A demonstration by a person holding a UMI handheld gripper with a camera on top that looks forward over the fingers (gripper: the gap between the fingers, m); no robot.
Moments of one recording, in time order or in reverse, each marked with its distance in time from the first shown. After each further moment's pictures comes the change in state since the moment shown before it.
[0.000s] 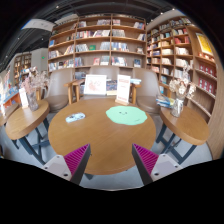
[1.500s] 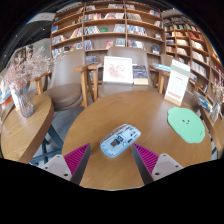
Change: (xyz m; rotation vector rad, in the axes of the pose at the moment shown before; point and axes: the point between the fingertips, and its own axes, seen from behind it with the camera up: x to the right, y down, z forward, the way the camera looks) arm -0.228 -0.031 0.260 -0.149 -0.079 -0.004
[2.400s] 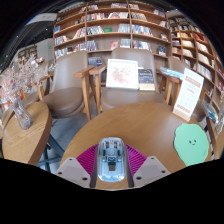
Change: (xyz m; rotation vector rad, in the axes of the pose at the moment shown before) arm 0.002 -0.069 0.048 0.001 -0.058 -0.020
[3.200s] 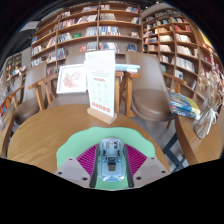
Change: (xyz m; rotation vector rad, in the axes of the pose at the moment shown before) arm 0.350 0.009 0.008 0.047 0.170 0.082
